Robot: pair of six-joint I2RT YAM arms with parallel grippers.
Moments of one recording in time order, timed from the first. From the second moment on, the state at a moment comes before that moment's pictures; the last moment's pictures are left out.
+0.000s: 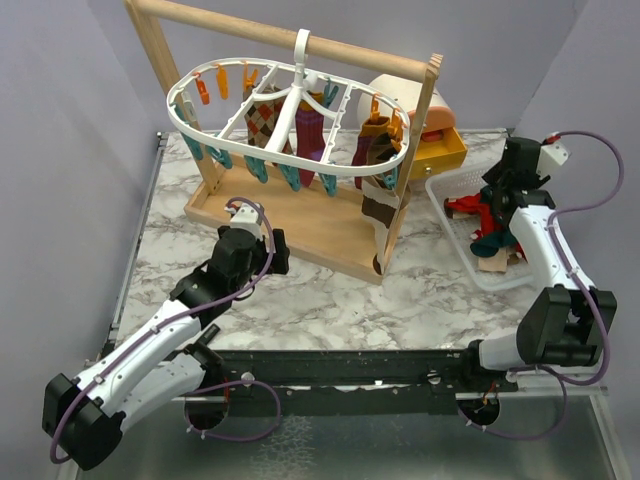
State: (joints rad) left arm -0.63 0.82 0.63 -0.29 -0.28 -0.38; right arm -0.08 1.41 1.17 -0.32 0.47 0.61
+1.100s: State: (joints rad) left arm -0.63 0.90 0.63 -0.29 -0.28 -0.38; right arm -0.03 1.56 0.98 -0.32 0.21 0.56
